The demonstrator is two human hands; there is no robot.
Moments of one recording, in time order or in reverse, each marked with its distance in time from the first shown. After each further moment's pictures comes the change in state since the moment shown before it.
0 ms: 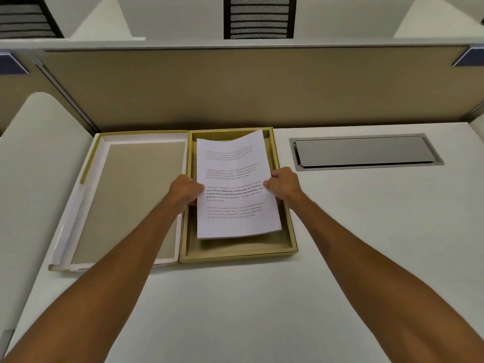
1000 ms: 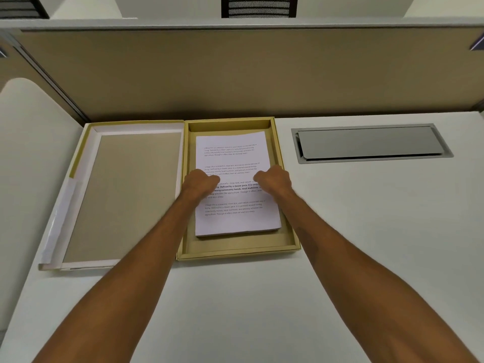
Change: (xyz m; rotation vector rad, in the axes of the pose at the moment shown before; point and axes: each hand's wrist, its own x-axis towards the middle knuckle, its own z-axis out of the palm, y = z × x) left_hand 0.006 0.015 0.036 0.230 0.019 0.042; right_hand 0.007 -0.014 0.024 -0.027 -0.024 0.158
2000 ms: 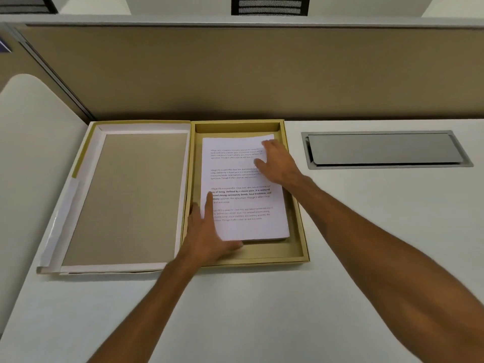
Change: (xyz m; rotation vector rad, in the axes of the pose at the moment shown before) left_hand -0.078 -0.063 0.028 0.170 -0.103 0.163; right_hand 0.045 -0.025 -0.008 -0.427 0.019 -0.537
